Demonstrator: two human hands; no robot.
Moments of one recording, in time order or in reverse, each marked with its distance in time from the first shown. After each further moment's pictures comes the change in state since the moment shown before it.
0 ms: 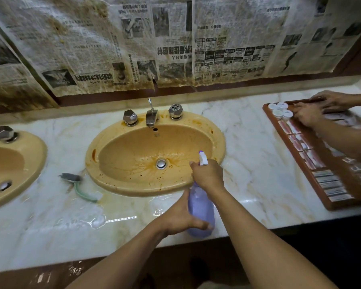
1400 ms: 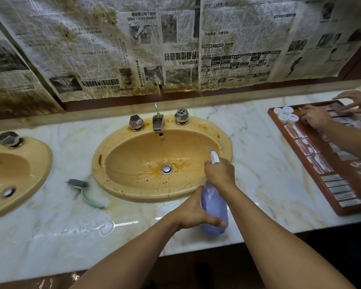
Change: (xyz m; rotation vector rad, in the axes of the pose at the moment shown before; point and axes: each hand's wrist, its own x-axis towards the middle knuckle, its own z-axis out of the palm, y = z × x) left_hand 0.028 0.004 -0.013 0.051 -0.050 0.029; right_hand 0.018 -0.015 -0.006 -0.192 0.065 -0.010
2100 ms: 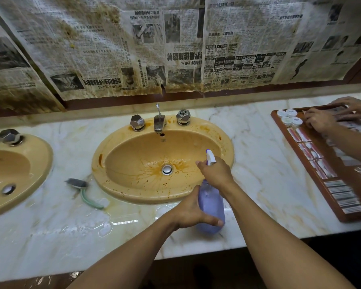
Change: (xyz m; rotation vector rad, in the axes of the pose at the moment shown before) left_hand 0.005 -0.002 -0.010 -0.007 0.022 -0.017; right_hand 0.003 -0.009 0.004 0.143 -0.121 -0.023
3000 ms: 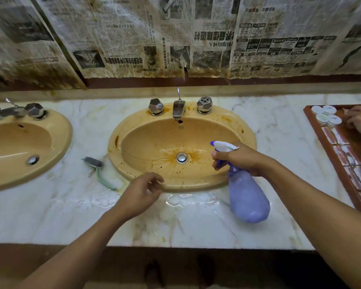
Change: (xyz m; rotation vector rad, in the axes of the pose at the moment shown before) left_hand -0.078 -0.067 -0.107 0.258 0.575 0.028; right_hand 0.038 -0.020 -0.036 -0.025 -0.573 -0.093
